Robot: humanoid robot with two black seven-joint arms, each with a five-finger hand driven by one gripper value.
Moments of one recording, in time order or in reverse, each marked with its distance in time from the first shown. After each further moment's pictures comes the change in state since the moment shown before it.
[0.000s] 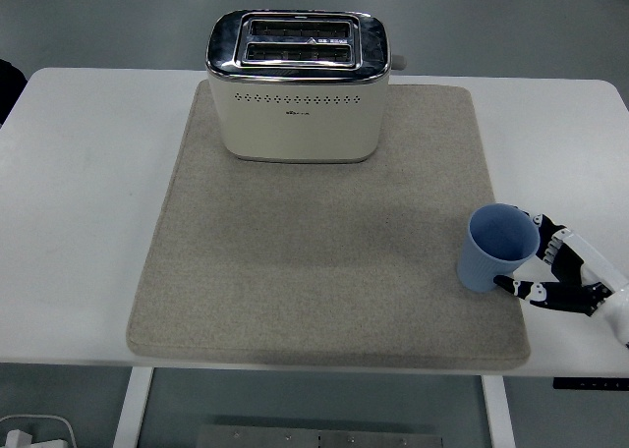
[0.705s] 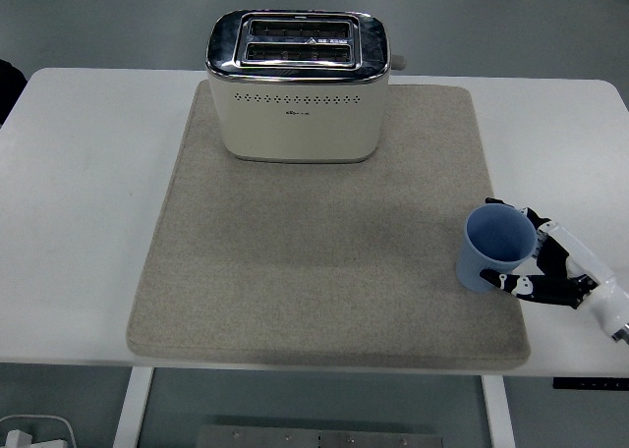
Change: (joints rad) left arm 0.000 0.000 0.000 0.000 0.000 0.000 0.000; right arm 0.033 0.028 -0.012 0.013 0.000 0.020 -0.034
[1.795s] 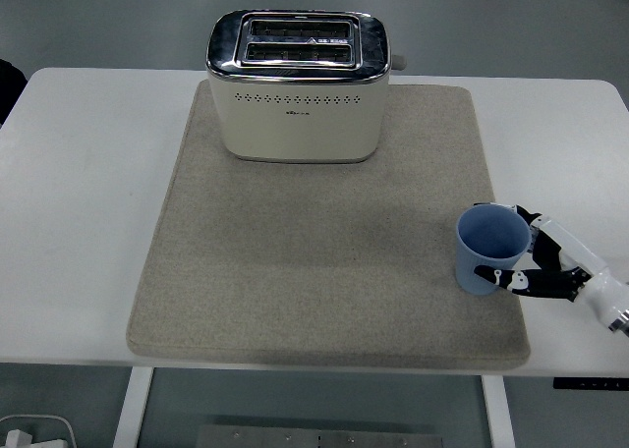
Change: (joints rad) left arm 0.000 0.000 0.000 0.000 0.000 0.000 0.000; right arm 0.036 -0.006 0.003 0.012 -0.035 0.007 -0.058
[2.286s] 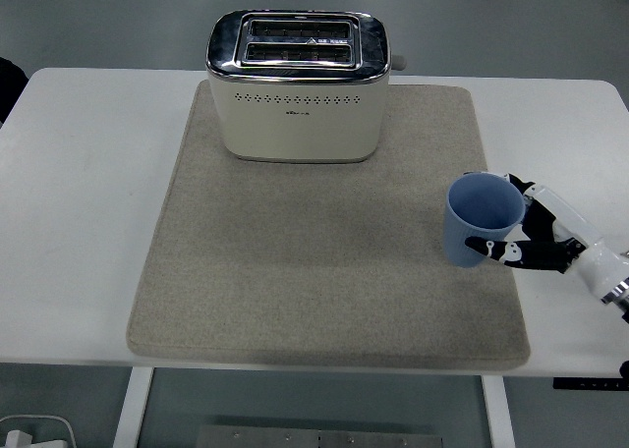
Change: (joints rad) left arm 0.000 0.000 0.000 0.000 0.000 0.000 0.000; right arm 0.108 0.015 -0.016 0.059 0.087 -0.005 -0.058
